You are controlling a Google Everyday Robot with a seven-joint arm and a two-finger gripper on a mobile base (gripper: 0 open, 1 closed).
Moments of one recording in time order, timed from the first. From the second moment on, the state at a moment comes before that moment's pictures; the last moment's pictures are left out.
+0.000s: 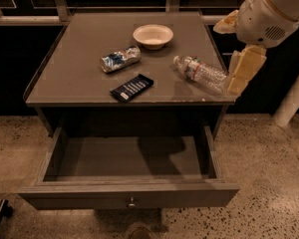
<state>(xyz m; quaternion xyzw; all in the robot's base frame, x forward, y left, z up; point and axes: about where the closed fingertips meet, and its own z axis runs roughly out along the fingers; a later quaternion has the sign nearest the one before) 0.525 -0.170 0.971 -0.67 0.70 0.03 0.24</state>
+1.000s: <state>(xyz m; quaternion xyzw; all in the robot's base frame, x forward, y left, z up) 0.621 -0.047 0.963 -0.76 0.57 0.11 0.30</state>
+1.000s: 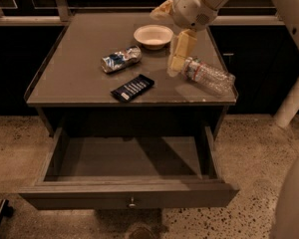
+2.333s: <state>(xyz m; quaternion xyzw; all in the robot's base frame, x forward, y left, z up) 0.688 -0.024 0.928 -0.76 0.54 0.14 0.33</state>
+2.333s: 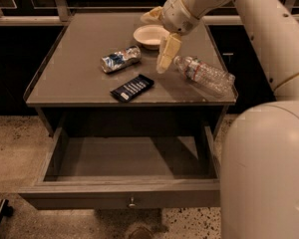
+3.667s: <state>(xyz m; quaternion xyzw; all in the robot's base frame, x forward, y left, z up) 0.748 0.048 0.895 -0.78 0.49 0.18 0.35</state>
